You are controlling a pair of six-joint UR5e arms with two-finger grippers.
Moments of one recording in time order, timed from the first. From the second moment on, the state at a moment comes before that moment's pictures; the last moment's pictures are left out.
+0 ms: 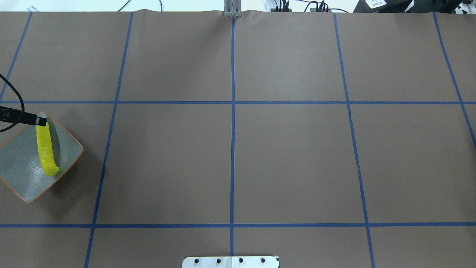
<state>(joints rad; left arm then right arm) -1.06 -1.47 -1.81 -2.33 -2.26 -0.73 1.59 -1.66 1.31 -1.22 2.22 -0.34</state>
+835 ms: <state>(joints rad) -1.06 -1.47 -1.81 -2.34 -2.26 -0.73 1.59 -1.65 1.35 -1.23 2.21 -0.41</state>
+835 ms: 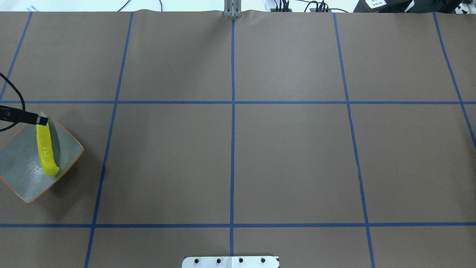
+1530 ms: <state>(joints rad) -1.05 -1.50 -1.80 -2.34 -2.26 -0.75 1.61 -1.56 1.42 -1.25 2.27 -0.17</state>
